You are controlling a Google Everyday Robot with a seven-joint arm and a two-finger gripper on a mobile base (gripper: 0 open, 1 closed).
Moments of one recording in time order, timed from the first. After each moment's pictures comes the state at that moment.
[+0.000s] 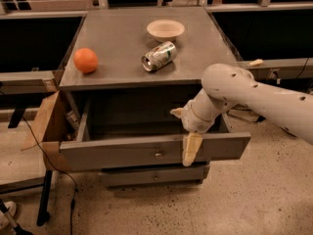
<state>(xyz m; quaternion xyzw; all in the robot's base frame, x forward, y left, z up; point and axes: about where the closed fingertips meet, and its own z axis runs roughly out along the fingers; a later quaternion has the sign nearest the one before) 0.558 -0.082 0.675 -0.75 0.63 0.10 0.18</state>
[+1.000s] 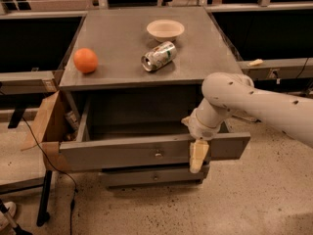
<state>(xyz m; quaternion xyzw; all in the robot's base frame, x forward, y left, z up) 0.550 -0.113 0.640 -0.72 0.68 0.09 0.12</state>
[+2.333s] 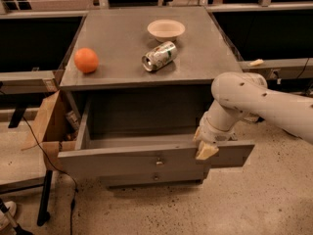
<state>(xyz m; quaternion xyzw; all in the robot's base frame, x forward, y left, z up) 0.521 -0.156 0.651 -0.73 0.68 0.07 0.08</state>
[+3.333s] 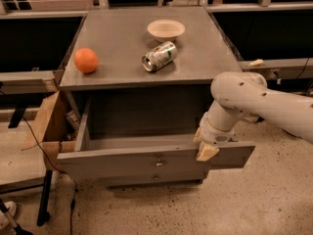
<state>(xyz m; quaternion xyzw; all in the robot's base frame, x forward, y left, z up) 0.516 -0.156 0.652 -0.73 0.67 0.08 0.07</state>
